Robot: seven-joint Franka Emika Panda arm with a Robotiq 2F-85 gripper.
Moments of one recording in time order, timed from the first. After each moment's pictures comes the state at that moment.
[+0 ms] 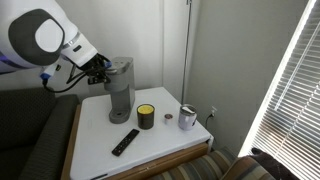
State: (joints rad) arm -0.10 0.22 0.17 -2.40 -0.48 3.27 1.49
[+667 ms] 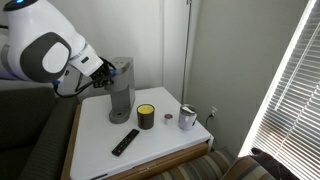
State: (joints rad) arm -0.04 0.35 0.17 -2.35 -0.24 3.41 1.33
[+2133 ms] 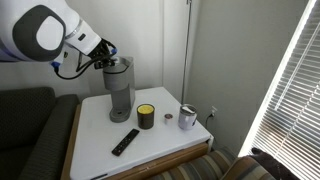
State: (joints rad) arm -0.04 0.25 0.17 -2.33 -0.24 3.42 1.31
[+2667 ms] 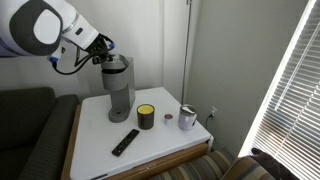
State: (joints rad) arm -0.04 0.22 0.19 -2.33 -0.24 3.42 1.31
